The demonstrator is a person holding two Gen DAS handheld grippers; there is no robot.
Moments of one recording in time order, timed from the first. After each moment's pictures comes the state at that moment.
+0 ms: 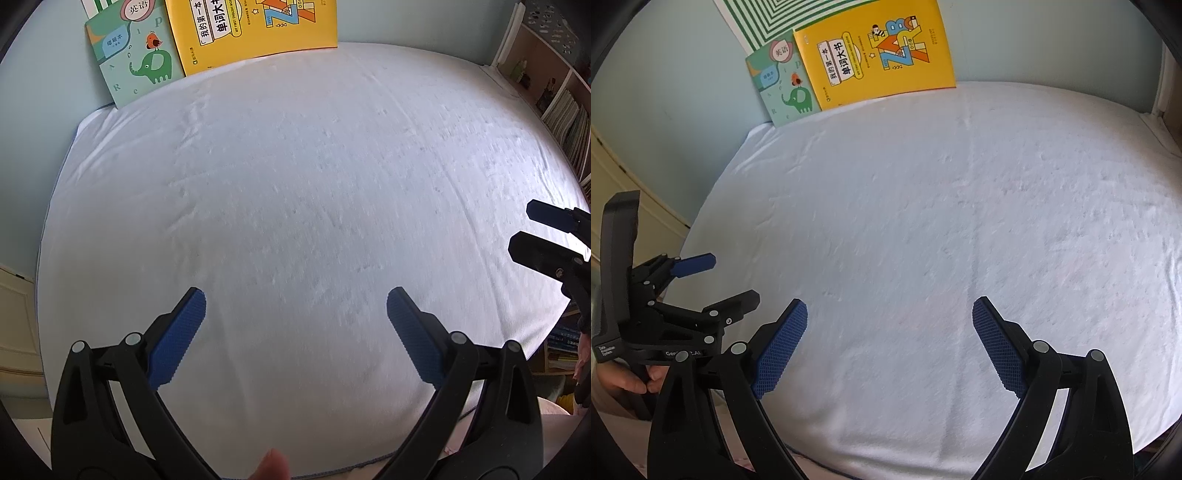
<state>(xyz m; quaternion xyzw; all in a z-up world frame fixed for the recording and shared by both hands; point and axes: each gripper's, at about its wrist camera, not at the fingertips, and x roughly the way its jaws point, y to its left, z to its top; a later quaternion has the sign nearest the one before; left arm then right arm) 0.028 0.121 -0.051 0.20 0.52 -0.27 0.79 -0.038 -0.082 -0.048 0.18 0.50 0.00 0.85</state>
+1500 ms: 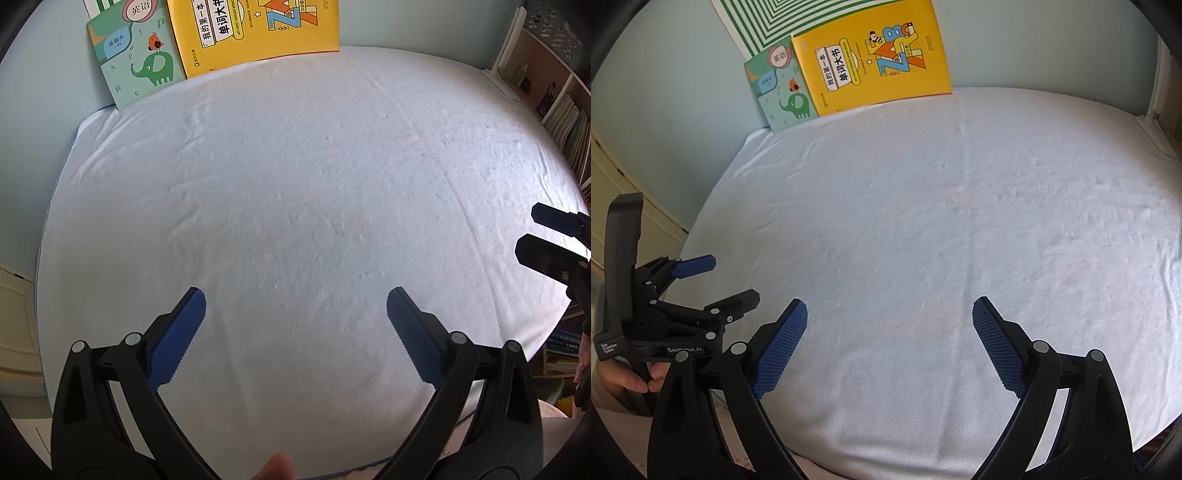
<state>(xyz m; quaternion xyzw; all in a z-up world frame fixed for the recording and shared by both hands) 0.034 0.121 -0.049 0.19 0.52 -0.27 0.79 -0.039 -0.084 -0.042 0.18 0.50 -0.01 0.85</state>
